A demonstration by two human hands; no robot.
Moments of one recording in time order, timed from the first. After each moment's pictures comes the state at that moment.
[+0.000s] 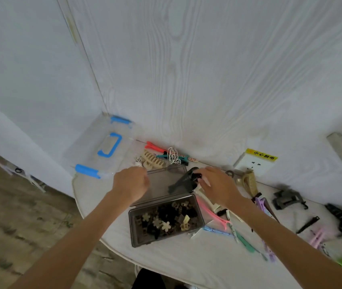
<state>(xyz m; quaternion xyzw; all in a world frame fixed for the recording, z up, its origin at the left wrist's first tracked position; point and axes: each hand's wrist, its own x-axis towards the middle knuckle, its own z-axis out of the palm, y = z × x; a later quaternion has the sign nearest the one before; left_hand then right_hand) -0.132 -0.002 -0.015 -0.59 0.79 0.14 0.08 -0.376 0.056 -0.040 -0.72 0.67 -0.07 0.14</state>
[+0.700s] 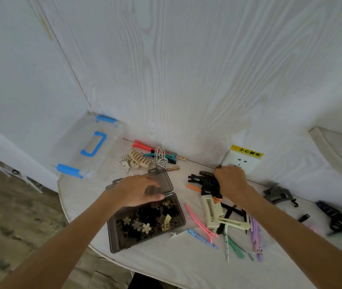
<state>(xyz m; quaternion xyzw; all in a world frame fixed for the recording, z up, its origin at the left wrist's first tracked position) -0.168 0.005 -0.036 -0.44 0.85 0.25 0.15 -0.426 0.061 -0.016 -0.69 0.69 0.24 0.02</state>
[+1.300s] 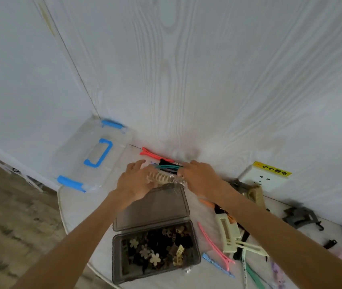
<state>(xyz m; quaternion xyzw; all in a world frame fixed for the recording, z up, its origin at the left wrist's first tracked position) -0.160 -0.052 -0.059 -0.58 0.77 0.25 0.07 -0.356 -0.024 -0.042 -0.81 0.57 0.12 0.06</state>
